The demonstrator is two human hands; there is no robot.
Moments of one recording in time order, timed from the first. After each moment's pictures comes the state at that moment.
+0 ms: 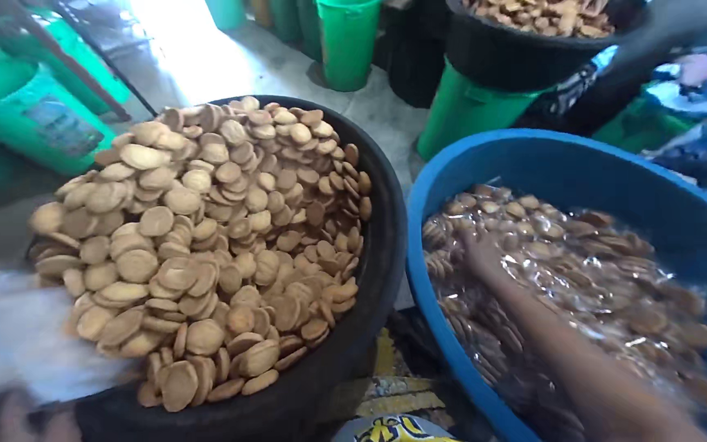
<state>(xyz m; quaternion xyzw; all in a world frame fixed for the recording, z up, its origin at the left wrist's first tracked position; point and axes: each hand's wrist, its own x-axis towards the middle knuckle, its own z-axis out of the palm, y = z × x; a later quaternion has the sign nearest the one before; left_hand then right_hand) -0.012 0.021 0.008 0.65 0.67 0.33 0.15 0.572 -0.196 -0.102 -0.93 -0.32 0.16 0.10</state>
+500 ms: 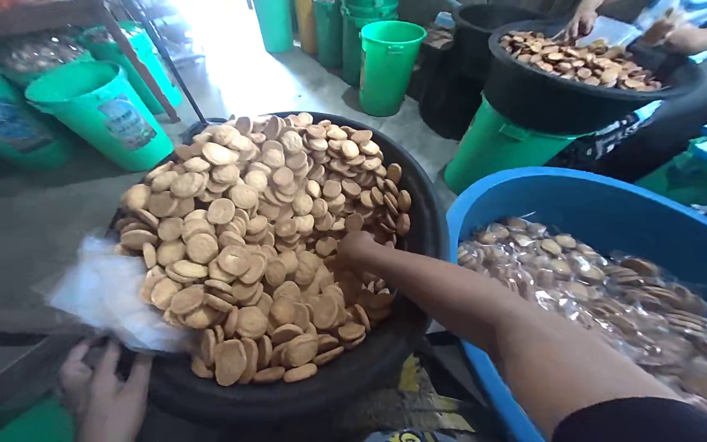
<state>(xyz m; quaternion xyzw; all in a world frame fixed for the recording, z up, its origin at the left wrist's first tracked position) -0.016 0.024 0.005 0.71 0.62 0.31 0.13 0.370 0.049 -0.011 -0.77 -0.54 0.31 -0.16</state>
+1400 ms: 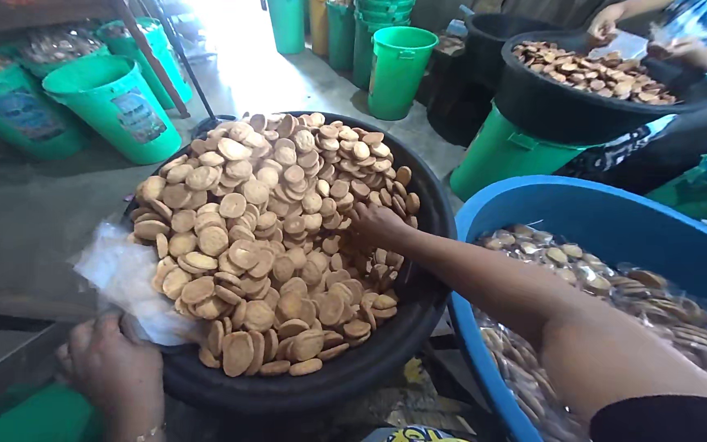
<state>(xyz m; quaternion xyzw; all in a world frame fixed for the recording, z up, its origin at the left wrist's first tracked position) 0.019 0.040 0.019 0.63 0.72 0.29 0.00 0.428 0.050 -0.020 -0.70 -0.70 0.10 -0.07</state>
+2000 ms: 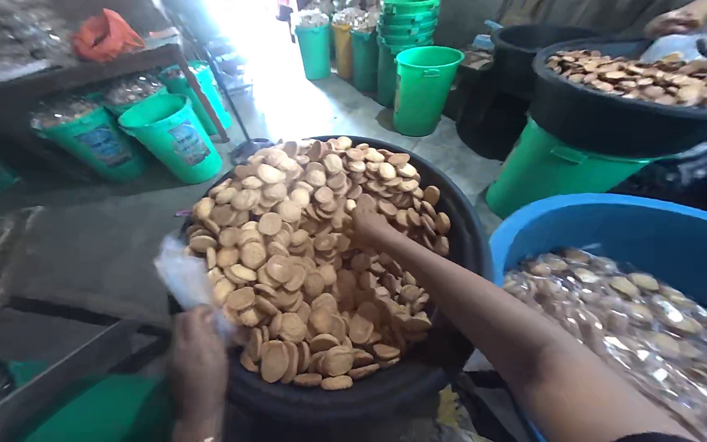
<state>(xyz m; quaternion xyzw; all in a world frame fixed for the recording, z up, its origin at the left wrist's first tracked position) 0.037 0.023 0.022 0.73 0.58 0.36 -0.05 0.377 0.100 0.019 -0.75 -0.59 0.26 0.15</state>
